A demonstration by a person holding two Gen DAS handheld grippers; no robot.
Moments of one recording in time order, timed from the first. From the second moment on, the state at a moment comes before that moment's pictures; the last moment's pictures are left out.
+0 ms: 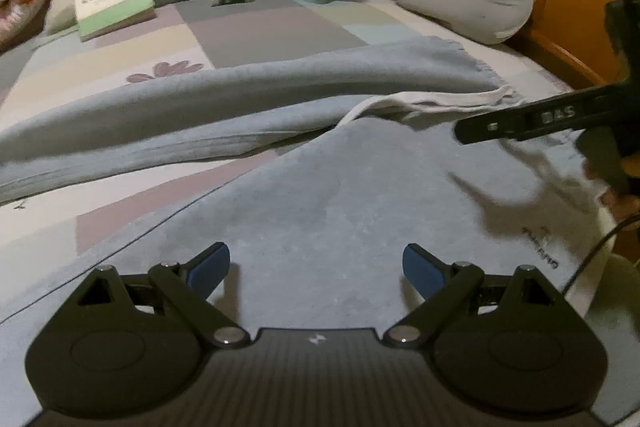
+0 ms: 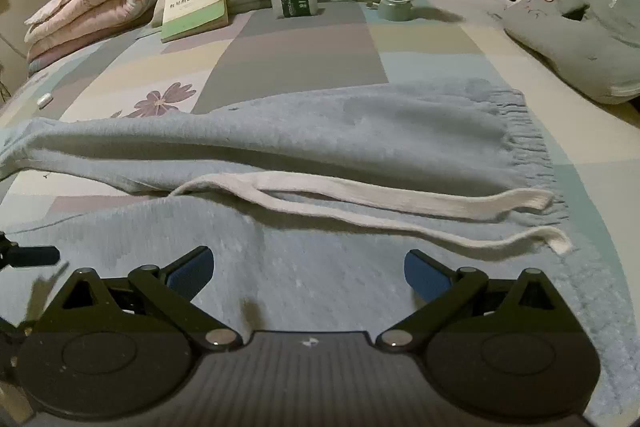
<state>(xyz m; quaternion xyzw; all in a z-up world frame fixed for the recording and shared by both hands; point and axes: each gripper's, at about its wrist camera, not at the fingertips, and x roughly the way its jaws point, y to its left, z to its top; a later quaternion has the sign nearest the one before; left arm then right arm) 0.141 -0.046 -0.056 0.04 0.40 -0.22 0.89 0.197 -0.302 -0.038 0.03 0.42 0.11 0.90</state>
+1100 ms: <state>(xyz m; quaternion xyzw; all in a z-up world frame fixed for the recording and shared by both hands) 0.327 -0.073 -0.055 -0.17 0.46 -0.33 0.81 0.167 -0.340 -0.059 0.10 0.41 0.08 0.90</state>
